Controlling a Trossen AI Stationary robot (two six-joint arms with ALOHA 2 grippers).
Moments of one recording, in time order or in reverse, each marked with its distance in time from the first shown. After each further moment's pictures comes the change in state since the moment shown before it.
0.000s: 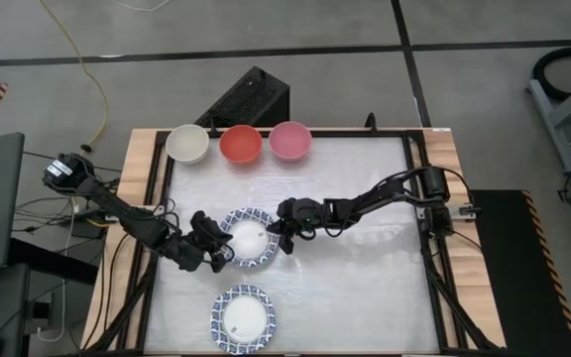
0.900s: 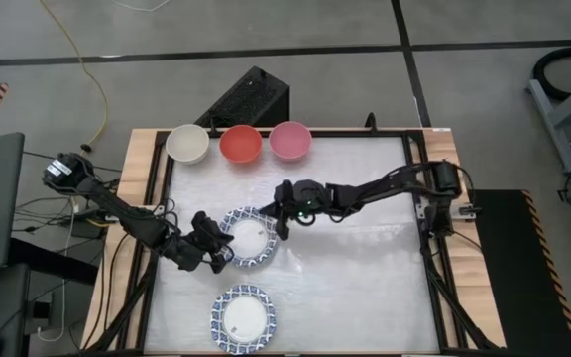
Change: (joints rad) left arm 0.000 -0.010 0.001 0.026 0.009 0.021; right arm -0.054 -0.098 0.079 -0.041 -0.022 -0.120
